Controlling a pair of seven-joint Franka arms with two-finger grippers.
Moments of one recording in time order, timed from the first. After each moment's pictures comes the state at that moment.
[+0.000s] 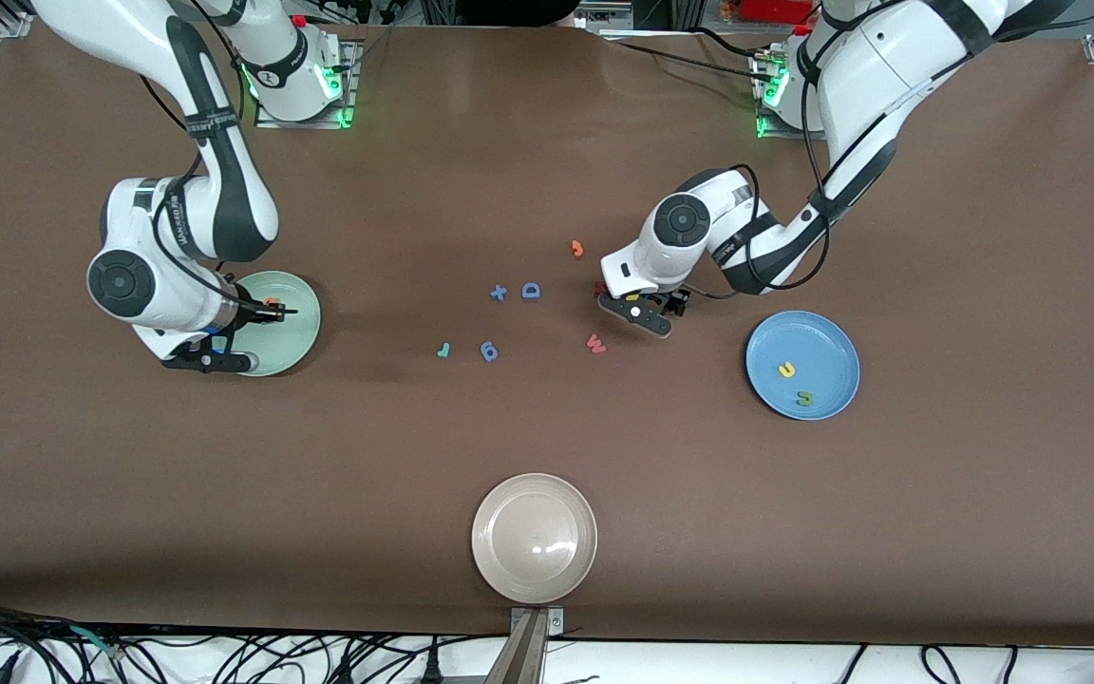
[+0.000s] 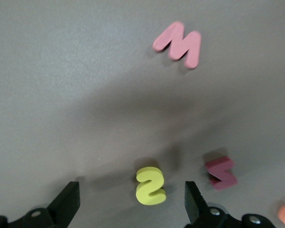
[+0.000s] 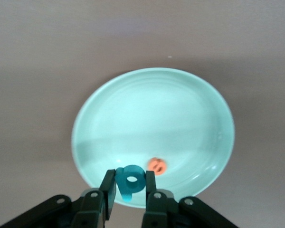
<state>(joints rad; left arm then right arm) 0.06 0.68 -0.71 -2.05 0.57 2.42 -0.56 0.45 0.38 -0.37 -2.00 0.09 2.09 0.06</state>
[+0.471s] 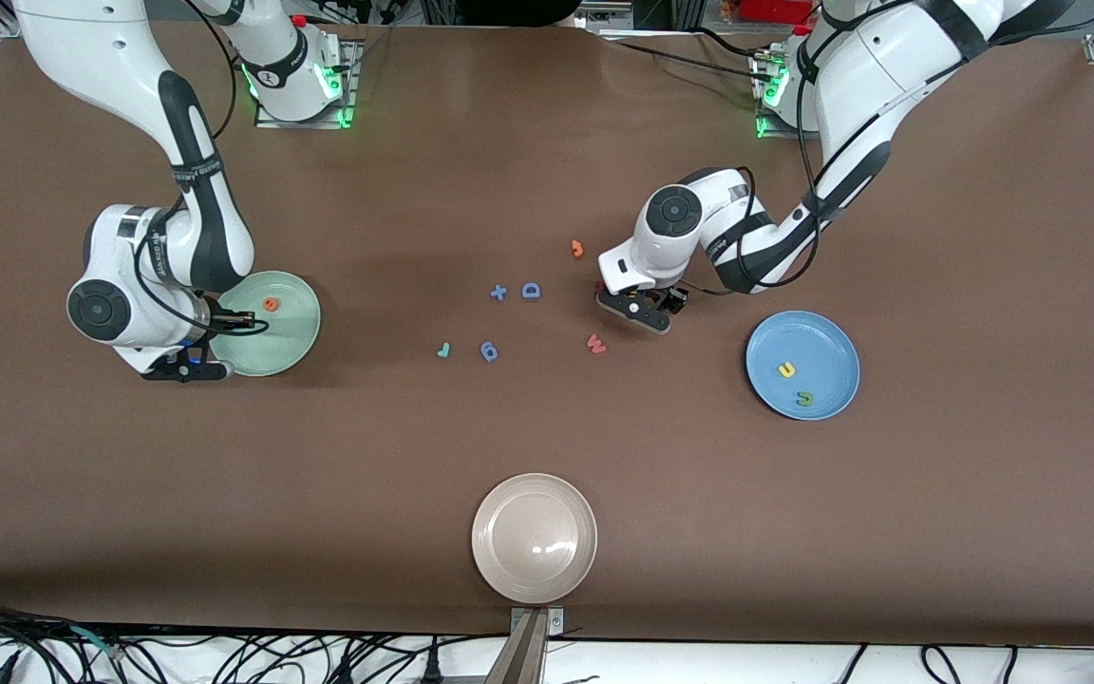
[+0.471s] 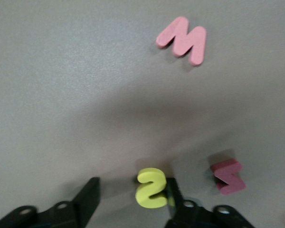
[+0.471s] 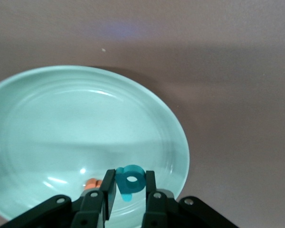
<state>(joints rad) 0.06 0.68 -0.72 -2.05 0.63 2.43 -0.62 0.39 0.49 -0.41 -2.00 0.09 2.15 -0.09</state>
